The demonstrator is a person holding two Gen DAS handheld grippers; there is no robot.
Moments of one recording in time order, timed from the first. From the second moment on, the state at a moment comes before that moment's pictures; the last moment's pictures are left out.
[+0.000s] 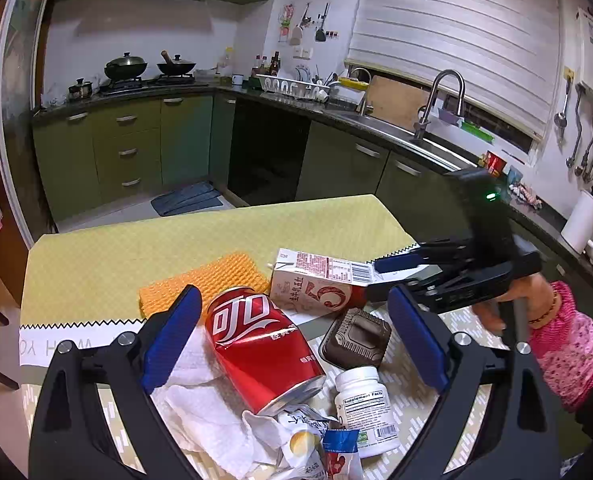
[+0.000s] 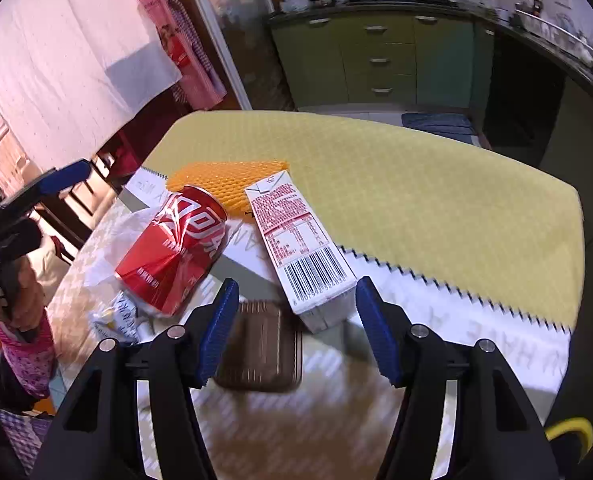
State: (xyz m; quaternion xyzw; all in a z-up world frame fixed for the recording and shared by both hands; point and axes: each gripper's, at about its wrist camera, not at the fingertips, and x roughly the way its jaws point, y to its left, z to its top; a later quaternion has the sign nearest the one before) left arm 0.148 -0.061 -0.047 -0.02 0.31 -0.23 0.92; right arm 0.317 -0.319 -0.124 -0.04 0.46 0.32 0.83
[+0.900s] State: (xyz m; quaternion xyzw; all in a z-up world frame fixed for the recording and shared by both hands) left arm 0.149 -0.067 -0.048 -0.03 0.31 -0.23 0.92; right arm 0.333 -0.298 -0.129 -0.07 0.46 0.28 0.84
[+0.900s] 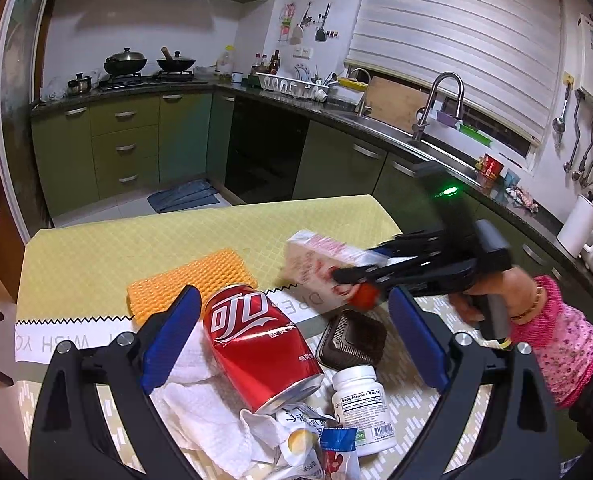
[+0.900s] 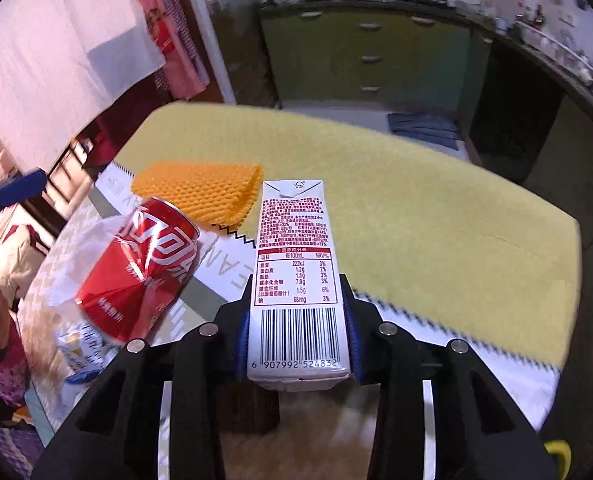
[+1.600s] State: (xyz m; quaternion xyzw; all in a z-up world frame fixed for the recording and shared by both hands) left arm 0.144 -0.083 -0.056 -0.01 0.32 -0.24 0.92; right arm 0.203 -0.608 -0.152 0.14 0.51 -0.06 0.85
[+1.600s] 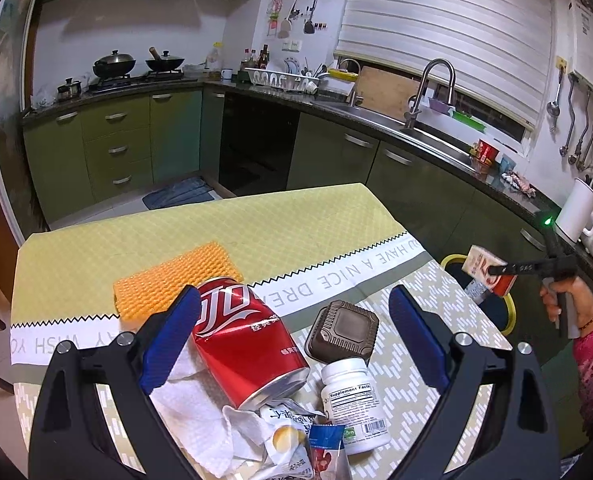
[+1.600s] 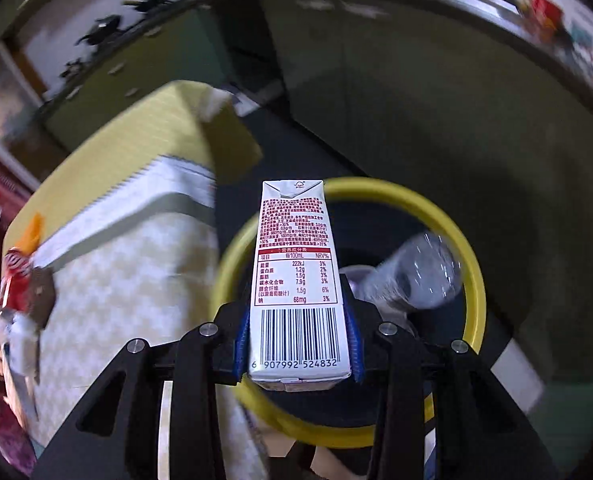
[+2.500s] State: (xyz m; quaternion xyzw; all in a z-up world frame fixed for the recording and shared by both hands) left arm 0.193 -0.088 -0.089 -0.05 0.49 -0.14 0.86; right arm 0.134 -0.601 -0.148 0.18 0.48 -0.05 0.85
